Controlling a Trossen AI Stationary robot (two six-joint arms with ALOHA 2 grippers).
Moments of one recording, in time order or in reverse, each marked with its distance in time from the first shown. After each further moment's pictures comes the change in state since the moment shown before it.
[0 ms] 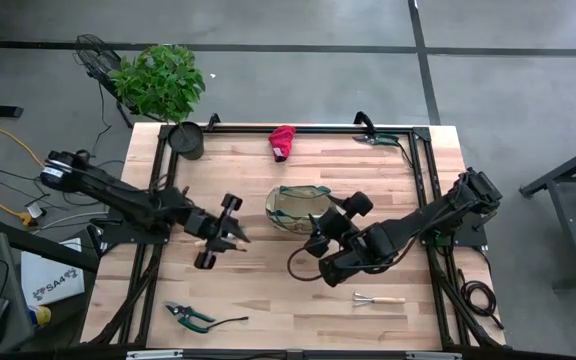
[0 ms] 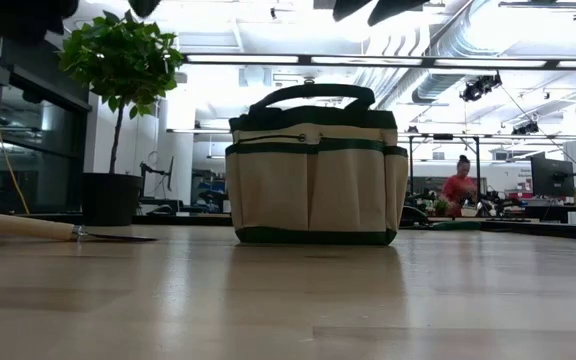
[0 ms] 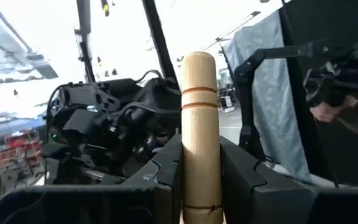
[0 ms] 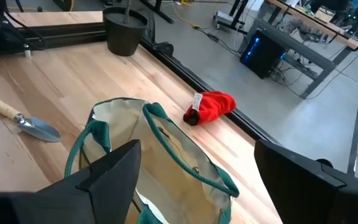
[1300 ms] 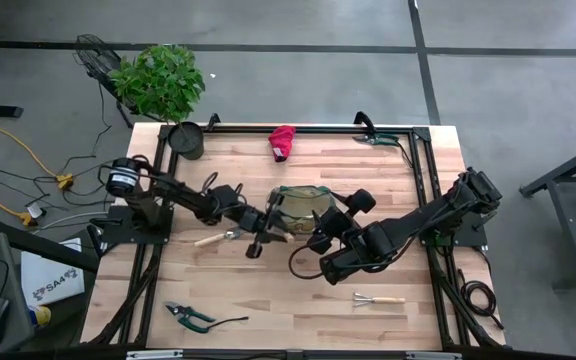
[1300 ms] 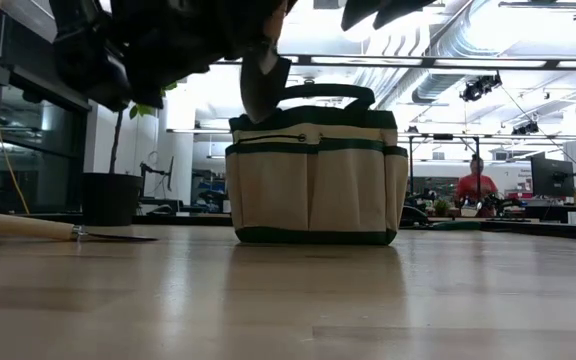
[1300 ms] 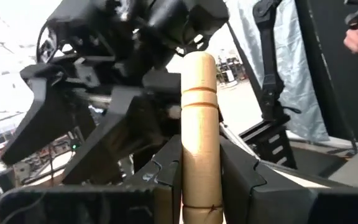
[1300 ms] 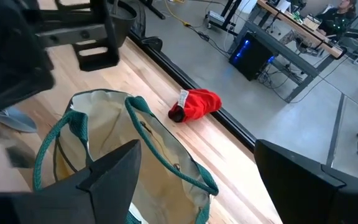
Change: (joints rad) left arm 0.220 0.585 0.209 0.298 0.206 0.042; right arm -0.006 0.000 0.000 -0.077 0.016 0.000
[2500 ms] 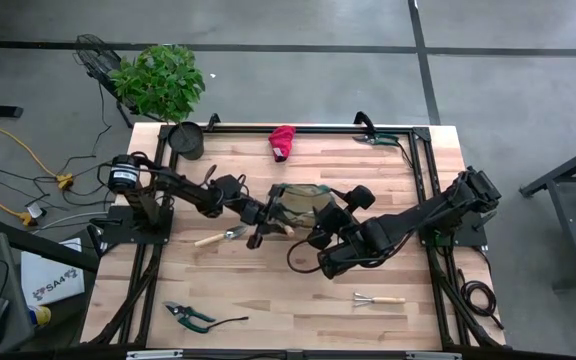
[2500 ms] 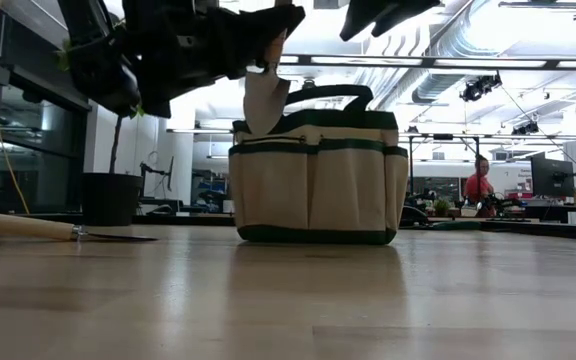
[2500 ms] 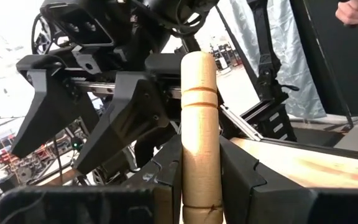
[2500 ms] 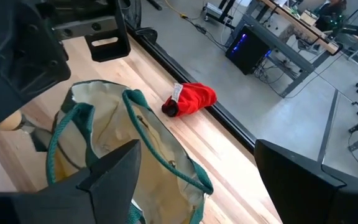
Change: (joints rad) left arm 0.098 0.000 0.000 -0.049 0.121 0.082; right arm -0.033 0.000 0.000 -0.014 -0.024 -0.019
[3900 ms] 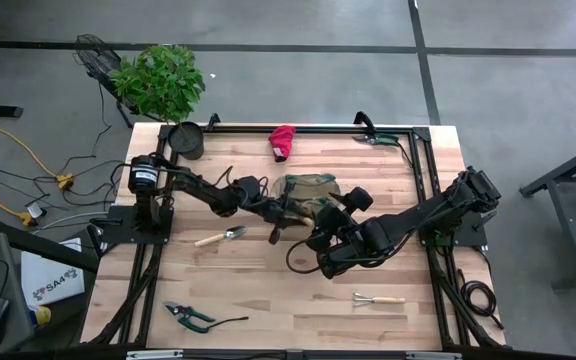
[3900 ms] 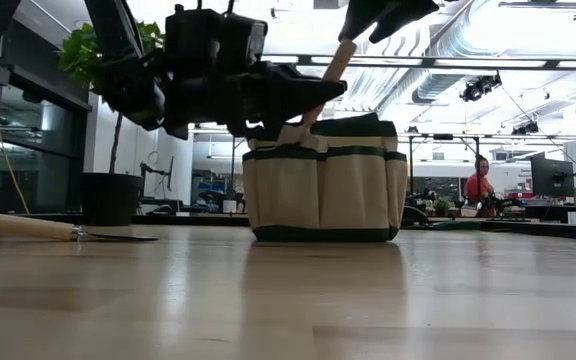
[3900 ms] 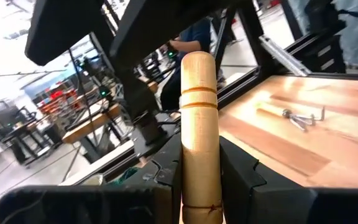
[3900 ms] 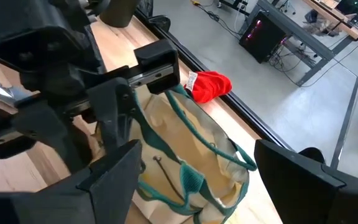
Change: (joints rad) left arm 0.016 0.146 0.123 -0.166 -0.196 0.139; right arm 0.000 0.000 -0.001 0.025 -0.074 0.002
